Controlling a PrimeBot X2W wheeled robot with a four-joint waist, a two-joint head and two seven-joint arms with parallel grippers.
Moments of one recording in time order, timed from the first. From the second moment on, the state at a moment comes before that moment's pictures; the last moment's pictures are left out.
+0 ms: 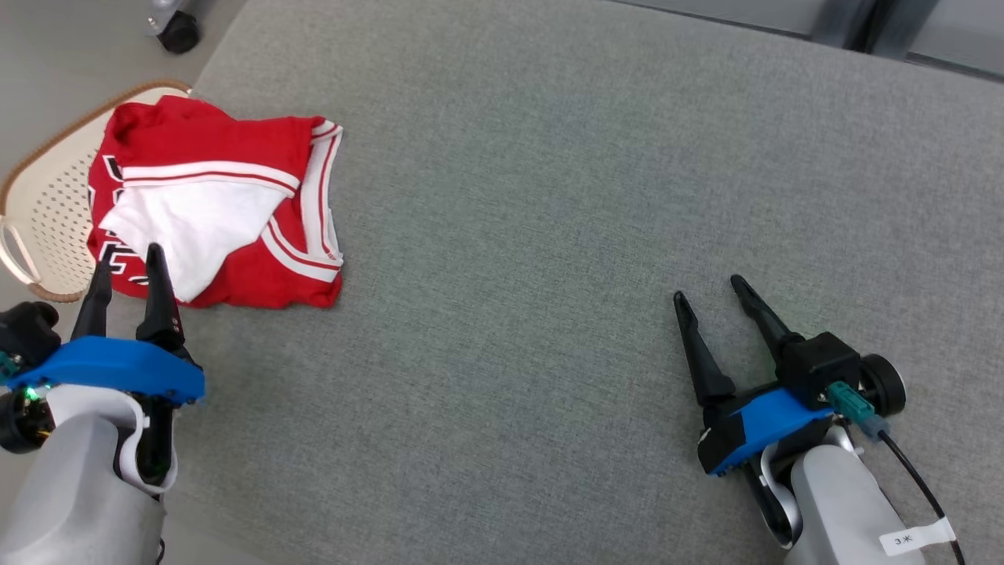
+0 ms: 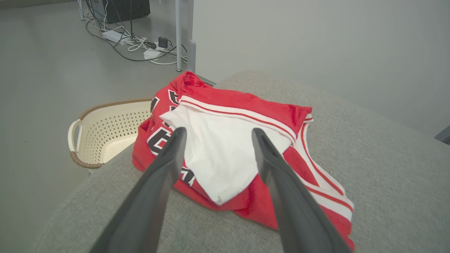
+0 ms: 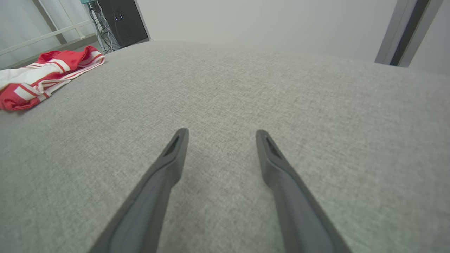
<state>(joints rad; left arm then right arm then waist) -0.50 0.32 -0.14 0.74 -0.68 -0.13 -0.26 -0.35 -0.05 0.10 0.47 0.02 0.13 -0.26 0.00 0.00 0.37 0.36</state>
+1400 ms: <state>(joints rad) -0.65 0.42 -0.54 0.47 -0.84 -0.13 -0.26 -0.32 -0.05 0.13 0.49 0.16 0.13 -0.26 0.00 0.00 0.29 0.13</state>
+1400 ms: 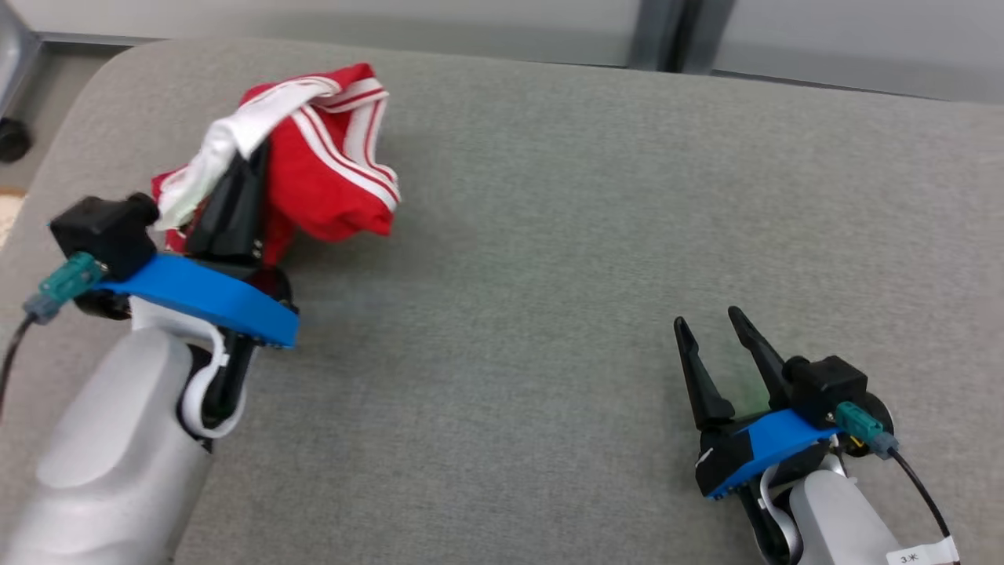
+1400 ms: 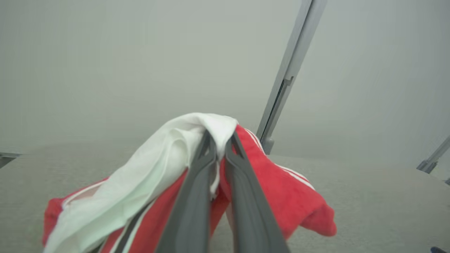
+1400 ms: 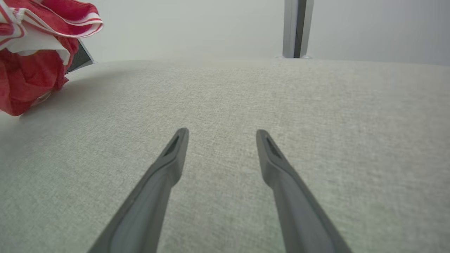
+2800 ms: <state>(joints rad) -0.06 0.13 -0.15 0.37 -0.37 -0.12 -0.26 -0.17 -0.05 0.12 0.46 0.20 0.13 -0.26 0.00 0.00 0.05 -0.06</state>
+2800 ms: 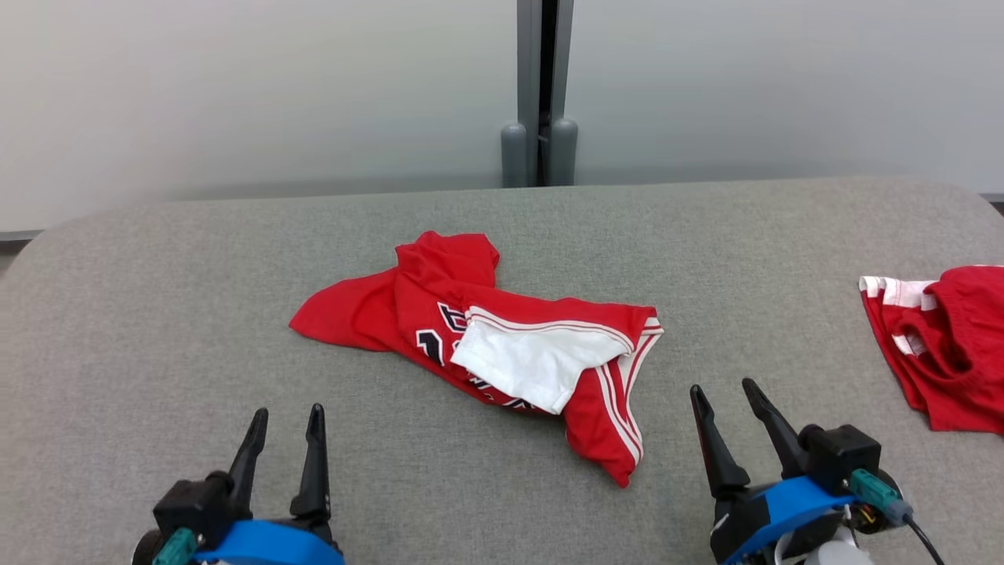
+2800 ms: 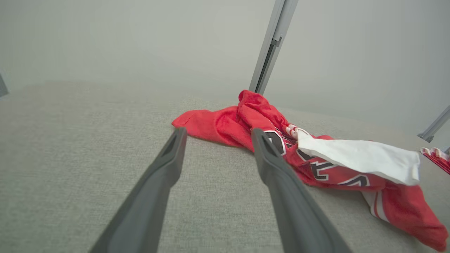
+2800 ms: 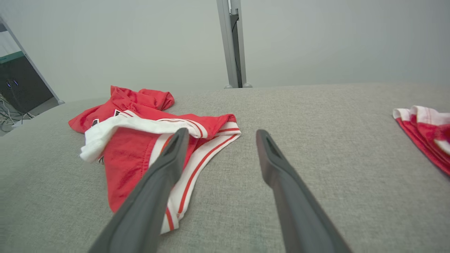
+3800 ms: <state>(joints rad) 0.07 0.05 -0.07 0.34 -0.24 -0.13 -0.26 -0.20 -0.05 0.39 0.54 0.46 0.13 -0.26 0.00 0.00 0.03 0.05</state>
